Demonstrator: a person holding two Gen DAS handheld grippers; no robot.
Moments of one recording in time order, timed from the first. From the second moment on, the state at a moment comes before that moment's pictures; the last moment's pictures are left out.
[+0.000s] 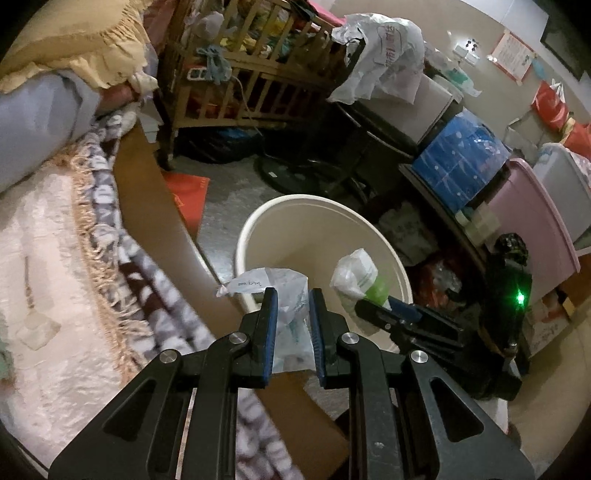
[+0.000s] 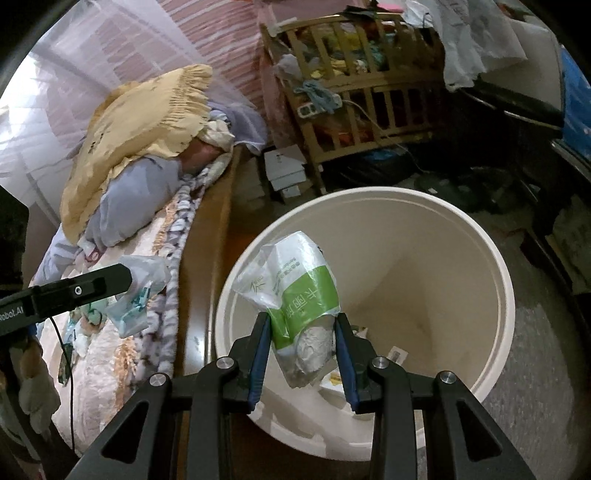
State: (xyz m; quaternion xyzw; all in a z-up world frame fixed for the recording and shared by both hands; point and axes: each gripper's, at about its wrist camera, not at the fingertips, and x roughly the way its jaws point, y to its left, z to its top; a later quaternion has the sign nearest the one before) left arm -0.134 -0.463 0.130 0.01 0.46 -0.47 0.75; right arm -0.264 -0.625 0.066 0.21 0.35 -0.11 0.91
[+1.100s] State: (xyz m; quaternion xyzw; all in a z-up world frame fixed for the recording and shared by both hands) left arm -0.133 -0.306 0.137 0.06 0.44 -0.32 0.84; right arm -0.217 -0.528 0.081 0.18 0.37 -0.05 0.91
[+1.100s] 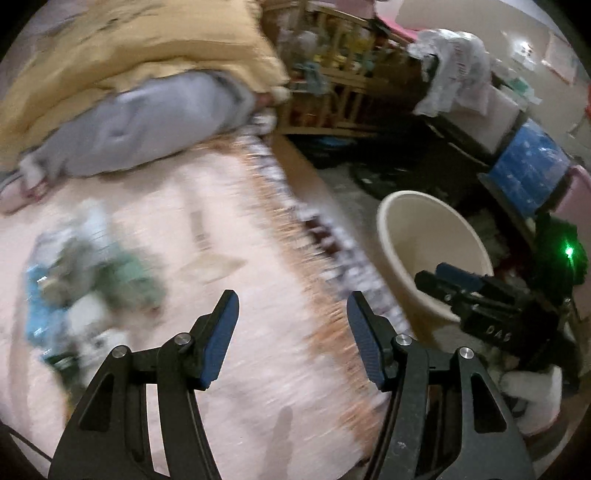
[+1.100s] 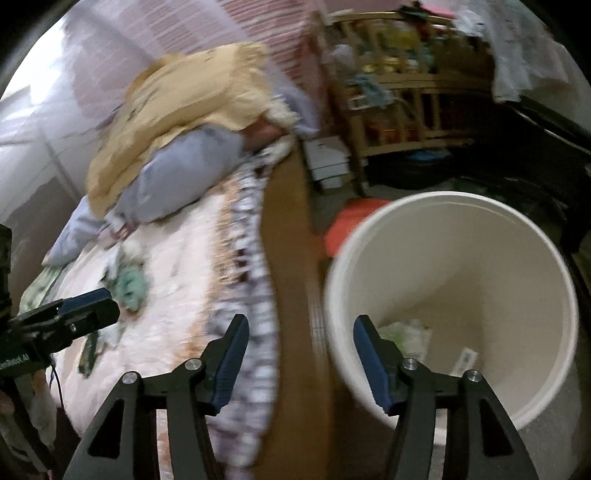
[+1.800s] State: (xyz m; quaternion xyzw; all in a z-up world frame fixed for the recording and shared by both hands) left arm -0.109 -0.111 0.076 0.03 0.48 -0.16 0.86; right arm -0.150 -0.321 0.081 0.05 0.40 0.20 0.89
